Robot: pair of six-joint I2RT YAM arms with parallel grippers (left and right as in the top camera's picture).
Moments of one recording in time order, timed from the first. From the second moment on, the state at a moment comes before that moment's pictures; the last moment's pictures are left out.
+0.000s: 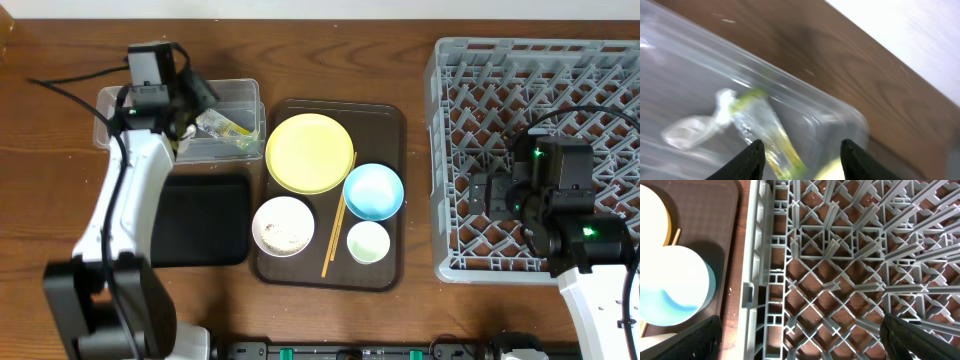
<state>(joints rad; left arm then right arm) 0.05 1.64 1.29 -0.46 0.09 -0.53 0.05 1.06 0.98 -0.86 0.02 0.04</state>
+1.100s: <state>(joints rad) -0.54 1.65 1.05 -0.77 0.17 -0.39 0.05 1.06 0.98 -0.86 0.02 0.05</state>
